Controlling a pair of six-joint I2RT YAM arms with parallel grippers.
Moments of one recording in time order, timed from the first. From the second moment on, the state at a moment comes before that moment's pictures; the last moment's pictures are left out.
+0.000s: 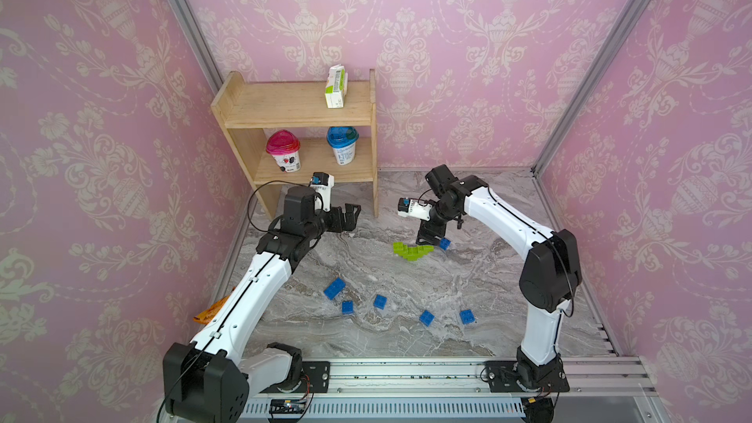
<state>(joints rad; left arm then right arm) -0.23 1.17 1.00 -0.33 0.24 -0.27 0.48 1.96 1.75 -1.05 -0.26 -0.82</state>
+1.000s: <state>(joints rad) -0.19 1.11 0.98 -0.34 0.24 -0.29 0.54 2.21 1.82 -1.10 -0.22 -0.94</state>
